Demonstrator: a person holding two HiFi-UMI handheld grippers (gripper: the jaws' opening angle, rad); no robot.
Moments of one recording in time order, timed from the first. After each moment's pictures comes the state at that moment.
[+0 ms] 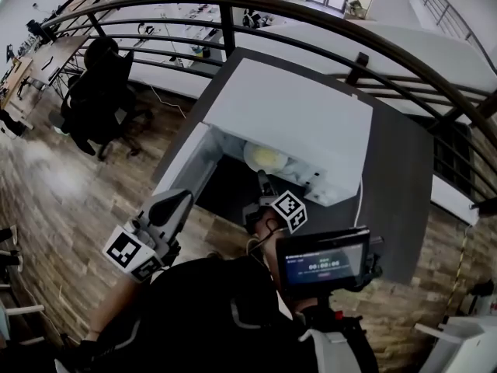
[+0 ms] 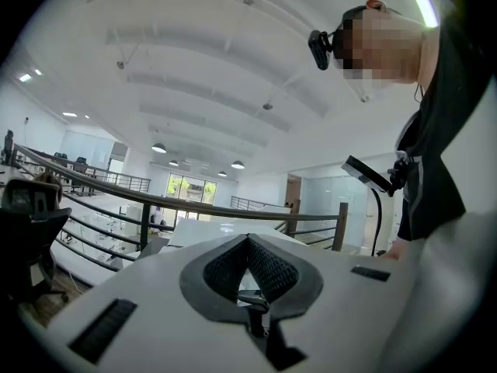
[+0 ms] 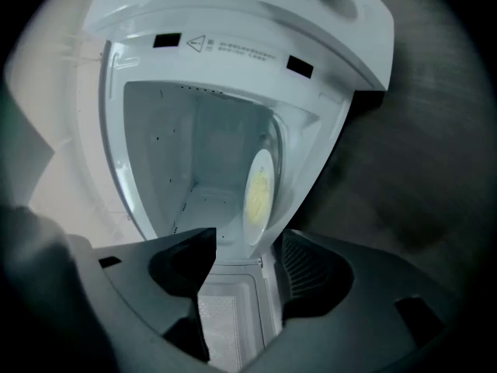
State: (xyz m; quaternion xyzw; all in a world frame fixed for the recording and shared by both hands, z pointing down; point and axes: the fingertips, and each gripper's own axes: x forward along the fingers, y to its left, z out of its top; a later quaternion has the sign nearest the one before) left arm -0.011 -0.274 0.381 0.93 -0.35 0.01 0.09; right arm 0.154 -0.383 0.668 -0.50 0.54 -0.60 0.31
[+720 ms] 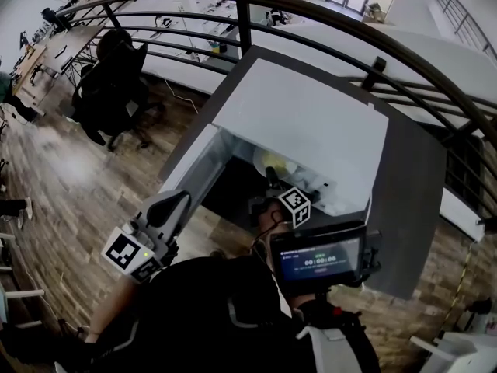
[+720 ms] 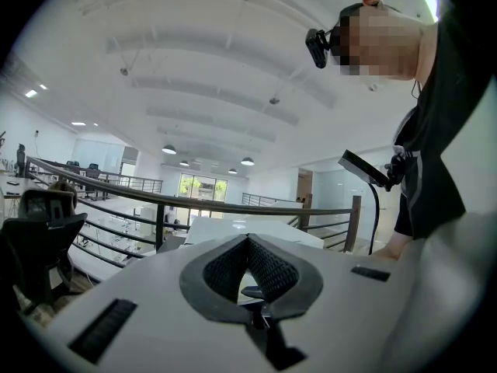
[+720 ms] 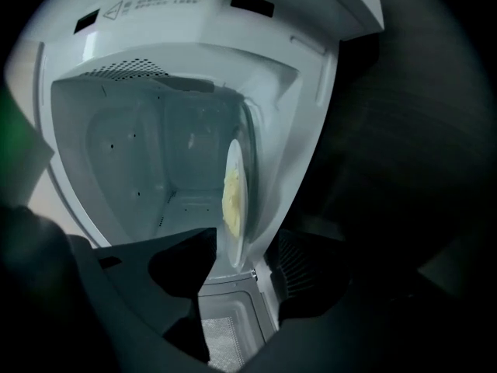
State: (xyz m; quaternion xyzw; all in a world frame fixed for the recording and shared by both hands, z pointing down) left arm -0.023 -0.287 0.388 0.92 -0.39 0.03 0.08; right arm 0.154 -0.418 0.703 -0.49 0.48 -0.65 0.33
